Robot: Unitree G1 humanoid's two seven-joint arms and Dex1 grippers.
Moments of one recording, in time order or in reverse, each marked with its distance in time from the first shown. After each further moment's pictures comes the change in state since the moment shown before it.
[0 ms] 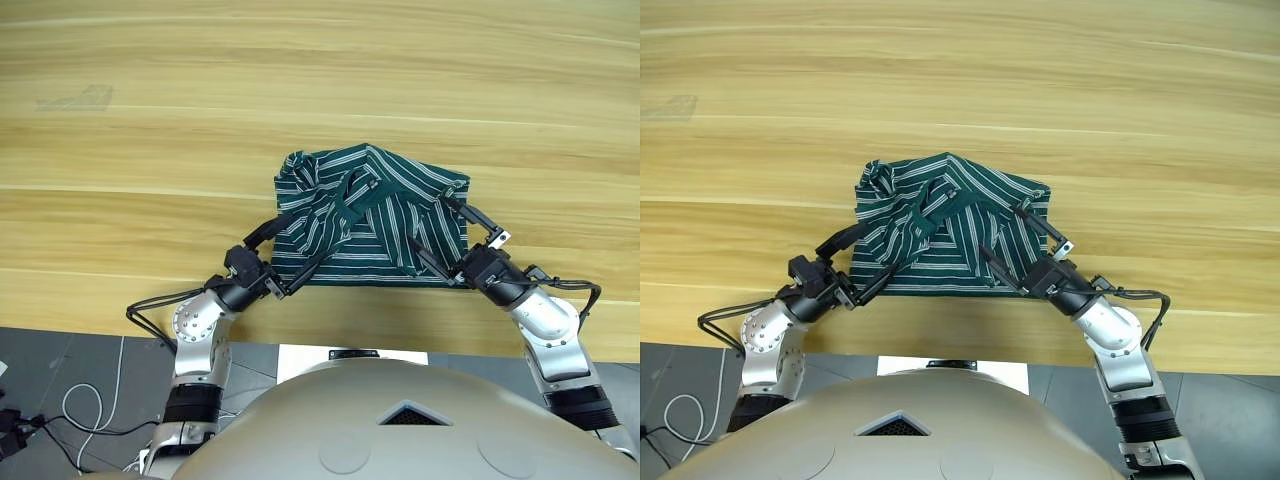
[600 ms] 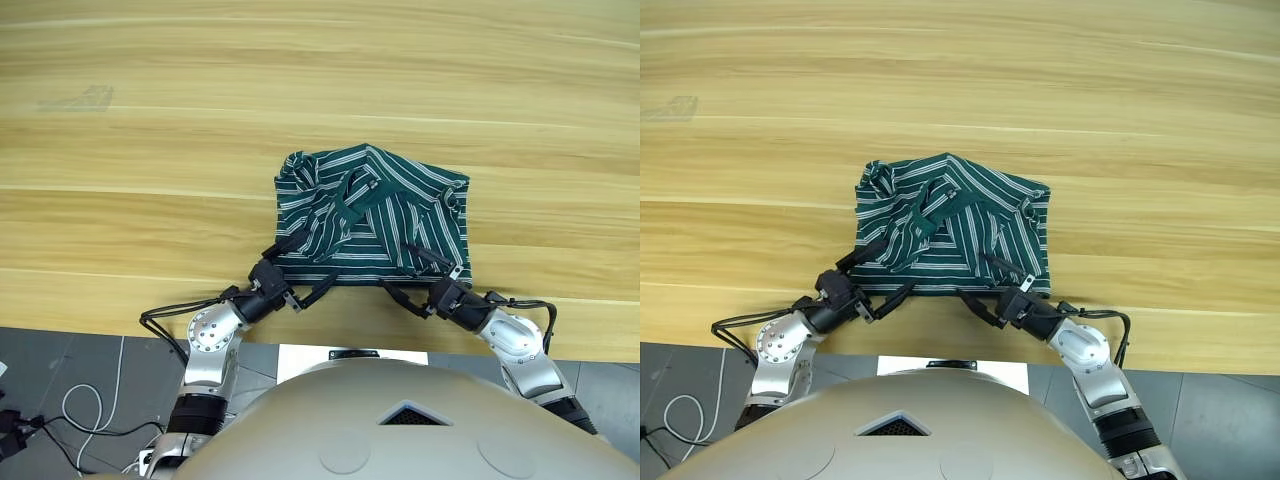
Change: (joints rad) left arm 0.006 0.019 -0.071 0.036 0.198 -0.015 0.143; right arm 0.042 0.023 0.136 0.123 -0.013 0.034 0.068
